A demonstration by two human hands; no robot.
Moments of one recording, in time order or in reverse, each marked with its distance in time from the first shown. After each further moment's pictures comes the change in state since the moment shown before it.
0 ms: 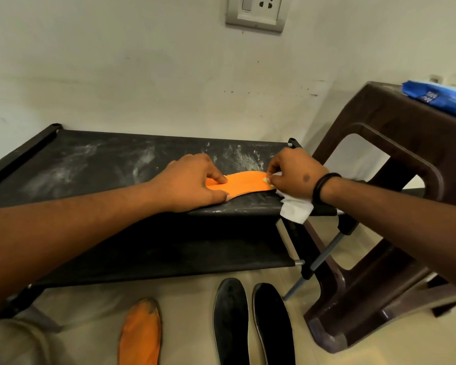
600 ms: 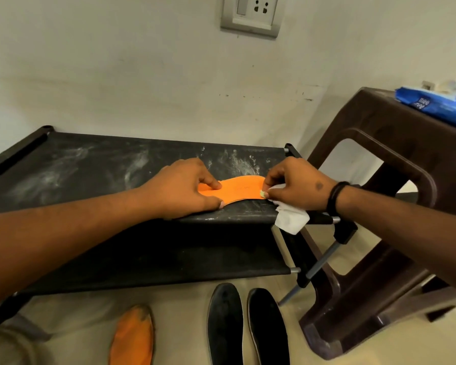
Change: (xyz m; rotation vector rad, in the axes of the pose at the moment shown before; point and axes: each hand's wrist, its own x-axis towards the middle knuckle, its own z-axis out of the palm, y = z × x) left_hand -0.001 -0.001 -0.001 -0.050 -0.014 -0.017; right_hand -0.016 0.011 -0.004 0.115 -0.050 -0.120
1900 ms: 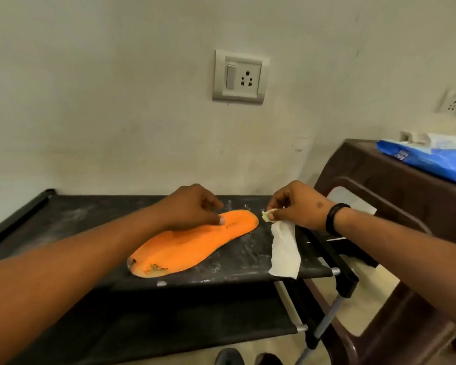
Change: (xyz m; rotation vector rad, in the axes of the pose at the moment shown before) left_hand 0.061 0.001 -0.038 -0.074 -0.069 -0.035; right_hand 0.033 0.024 -0.039 0.186 0.068 0.120
